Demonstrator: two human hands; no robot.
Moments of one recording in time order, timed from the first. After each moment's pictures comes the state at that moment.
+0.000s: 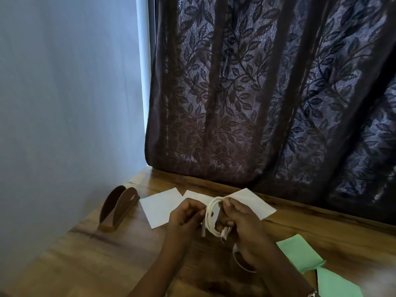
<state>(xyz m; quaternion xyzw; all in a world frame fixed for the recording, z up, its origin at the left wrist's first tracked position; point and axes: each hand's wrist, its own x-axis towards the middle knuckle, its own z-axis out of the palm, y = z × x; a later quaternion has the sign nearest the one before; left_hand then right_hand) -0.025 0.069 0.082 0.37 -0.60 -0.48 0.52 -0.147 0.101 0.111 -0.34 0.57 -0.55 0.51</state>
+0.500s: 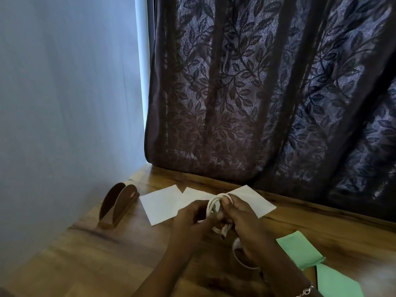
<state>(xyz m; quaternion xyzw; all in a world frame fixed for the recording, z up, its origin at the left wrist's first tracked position) -0.033 0.079 0.087 0.41 -0.63 -0.47 0.45 -0.151 0.094 0.106 -0.43 0.65 -0.47 0.41</state>
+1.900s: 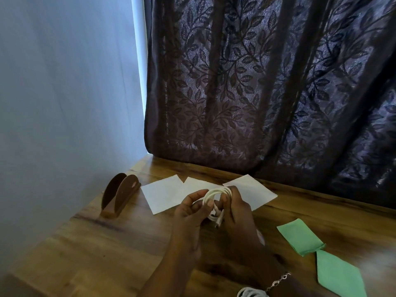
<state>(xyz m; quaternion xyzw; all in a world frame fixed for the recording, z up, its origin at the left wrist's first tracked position) -0.038 0.095 0.084 0.34 -0.37 -0.68 0.53 -0.147 0.104 0.087 -0.62 0.68 -0.35 0.17</state>
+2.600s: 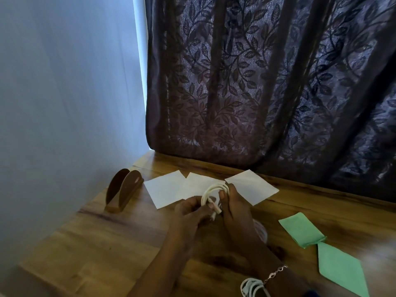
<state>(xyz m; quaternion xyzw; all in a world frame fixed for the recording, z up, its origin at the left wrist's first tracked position) -0.023 0.093 0.074 0.40 -0.47 -0.64 0.47 -0.138 0.102 0.082 -0.60 0.70 -0.35 0.14</state>
